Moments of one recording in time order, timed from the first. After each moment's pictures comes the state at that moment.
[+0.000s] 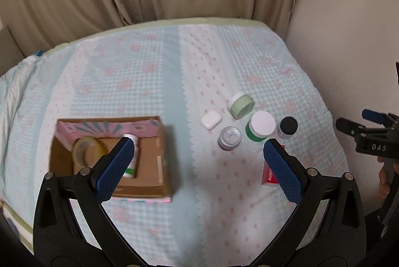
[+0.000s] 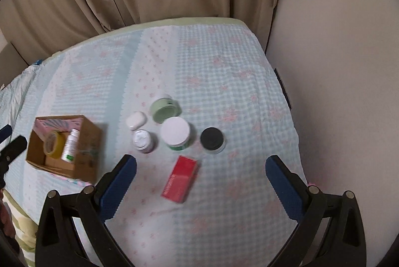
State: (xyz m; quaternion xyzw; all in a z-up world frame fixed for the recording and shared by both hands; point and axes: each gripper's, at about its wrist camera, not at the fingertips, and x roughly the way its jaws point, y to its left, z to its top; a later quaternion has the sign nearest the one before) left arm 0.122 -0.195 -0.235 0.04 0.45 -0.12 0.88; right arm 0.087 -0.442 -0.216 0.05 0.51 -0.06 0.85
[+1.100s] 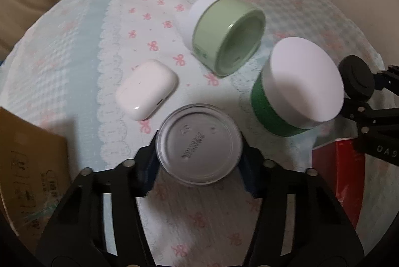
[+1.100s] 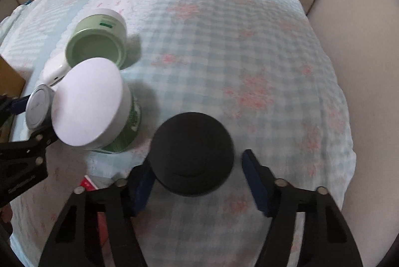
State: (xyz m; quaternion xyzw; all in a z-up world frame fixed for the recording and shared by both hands) left arm 0.214 -0.305 -0.486 0.13 0.52 -0.16 0.83; right arm 0.175 -0.469 -0.438 -0.06 0.58 0.00 0.81
